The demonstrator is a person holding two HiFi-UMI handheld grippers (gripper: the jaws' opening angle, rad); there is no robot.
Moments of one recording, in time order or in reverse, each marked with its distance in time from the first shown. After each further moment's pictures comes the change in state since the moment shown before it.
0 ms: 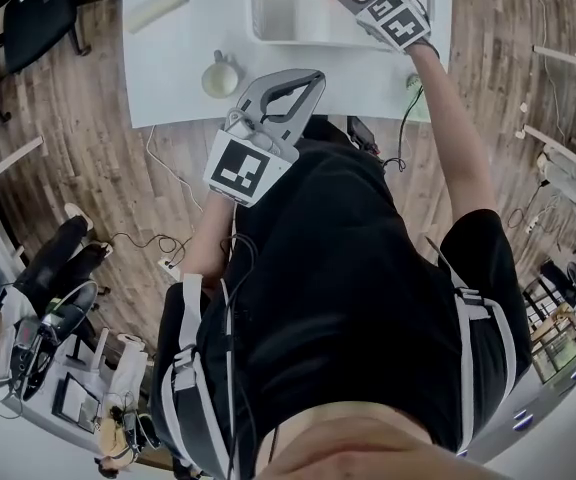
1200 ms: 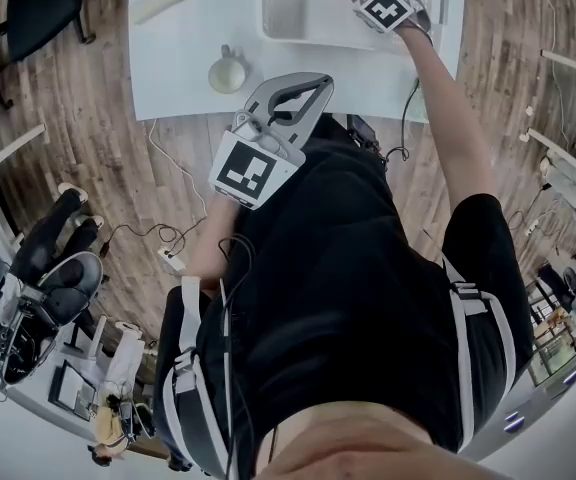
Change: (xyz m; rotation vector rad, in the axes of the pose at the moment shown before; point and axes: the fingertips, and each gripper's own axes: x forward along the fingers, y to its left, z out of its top) left arm 0.005 0.002 -0.004 -0.044 0.025 0.004; right arm 0.065 -0.012 -0.065 -0.004 0.262 0.042
